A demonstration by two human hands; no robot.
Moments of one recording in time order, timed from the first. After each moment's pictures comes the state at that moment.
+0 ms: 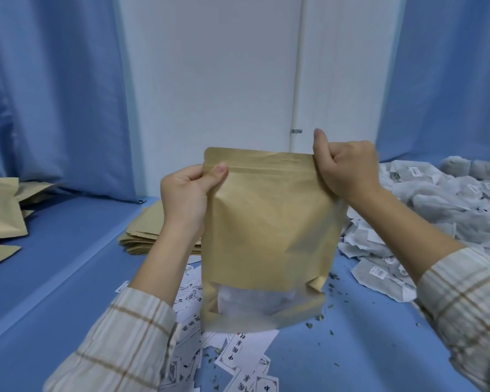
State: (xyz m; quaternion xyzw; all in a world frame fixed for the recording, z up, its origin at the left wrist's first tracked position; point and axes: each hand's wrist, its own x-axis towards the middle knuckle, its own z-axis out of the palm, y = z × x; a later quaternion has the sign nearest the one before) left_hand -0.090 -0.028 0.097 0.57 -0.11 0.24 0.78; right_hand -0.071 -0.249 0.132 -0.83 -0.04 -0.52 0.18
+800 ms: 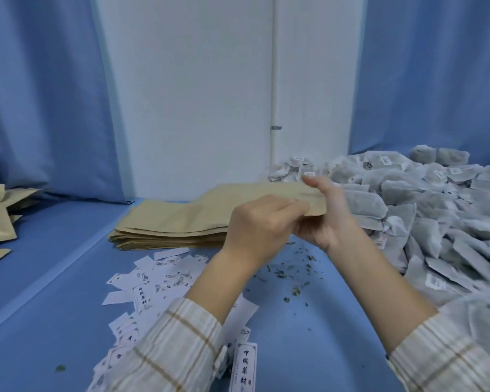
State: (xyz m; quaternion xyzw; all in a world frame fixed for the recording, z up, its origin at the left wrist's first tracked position) left_hand -0.144 -0.120 0.053 0.68 -0.41 0.56 0.22; right_hand -0.138 -0.252 0.072 -0.35 -0.03 0.10 0.93
